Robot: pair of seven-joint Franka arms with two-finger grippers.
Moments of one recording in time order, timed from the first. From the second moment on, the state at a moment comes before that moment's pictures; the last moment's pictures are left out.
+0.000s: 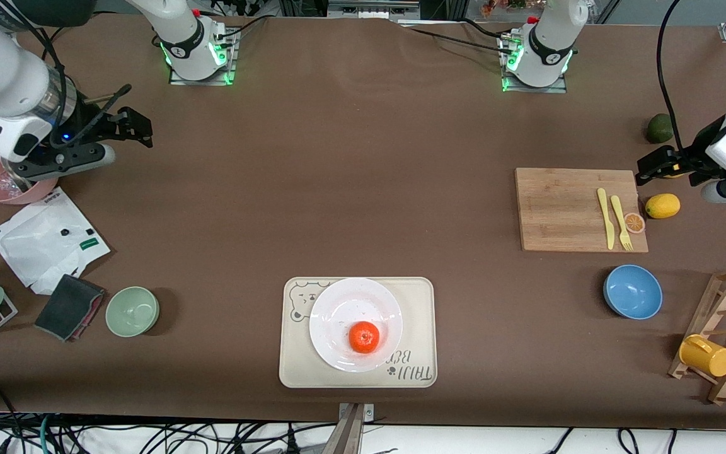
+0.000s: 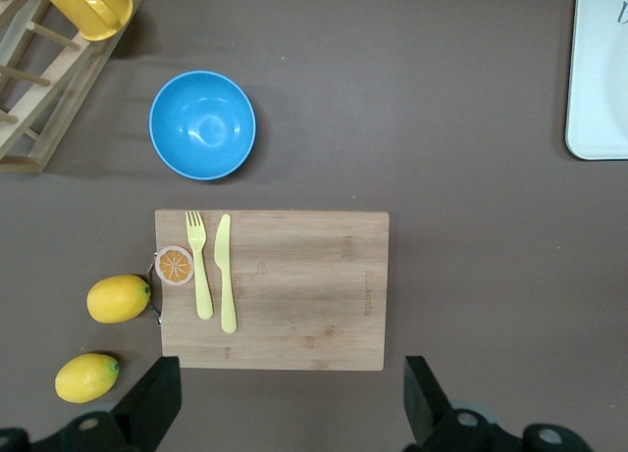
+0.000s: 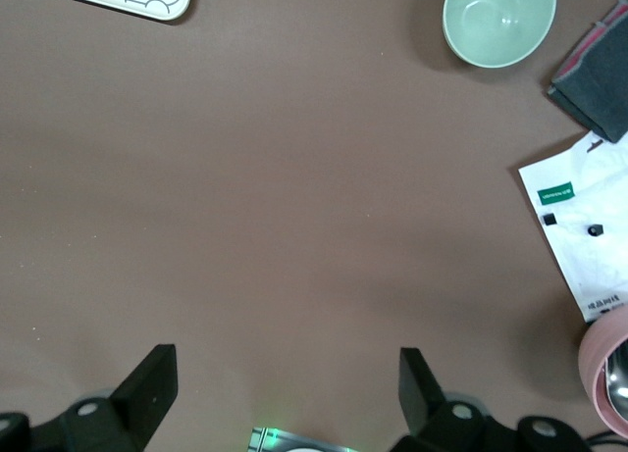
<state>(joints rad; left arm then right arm) 0.12 0.06 -0.12 -1.63 0.01 1.64 -0.01 0.17 0.03 0.01 -1.65 0.03 1.54 -0.06</state>
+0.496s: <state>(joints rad) 0.12 0.06 -0.12 -1.63 0.01 1.64 -0.01 0.17 0.03 -0.02 -1.63 0.03 1.52 -0.05</state>
